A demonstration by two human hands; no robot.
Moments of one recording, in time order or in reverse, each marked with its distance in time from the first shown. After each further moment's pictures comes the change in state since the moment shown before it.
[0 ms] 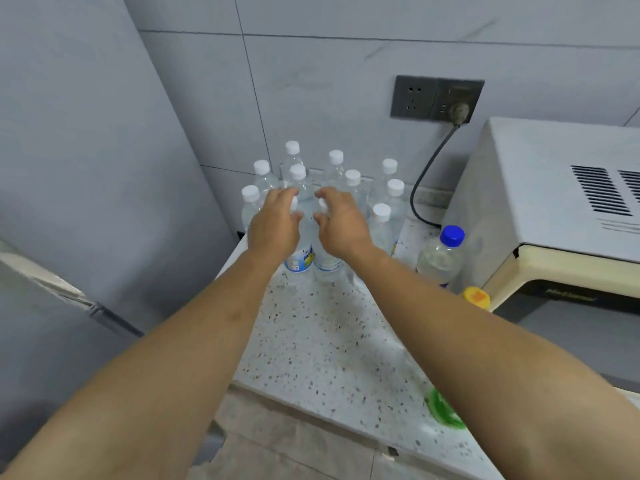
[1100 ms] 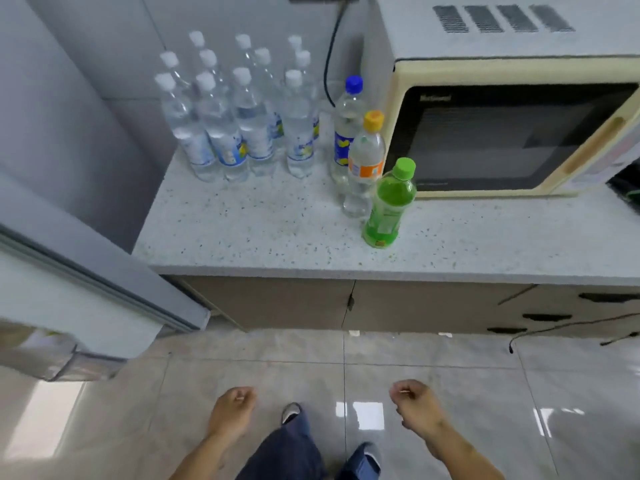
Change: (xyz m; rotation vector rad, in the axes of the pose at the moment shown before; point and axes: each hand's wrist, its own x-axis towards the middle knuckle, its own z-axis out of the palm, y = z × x) left_hand -0.476 -0.170 0.062 -0.201 -0.690 -0.796; right_hand -0.565 0.157 0.078 0.425 -0.024 1.188
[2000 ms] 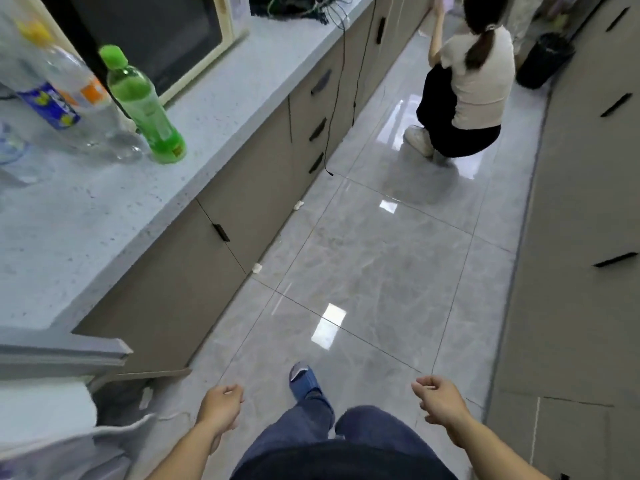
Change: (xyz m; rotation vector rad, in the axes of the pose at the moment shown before) left_hand 0.081 -0.084 -0.078 0.655 -0.531 0.336; right_hand -0.287 0.218 0.303 0.804 0.619 0.618
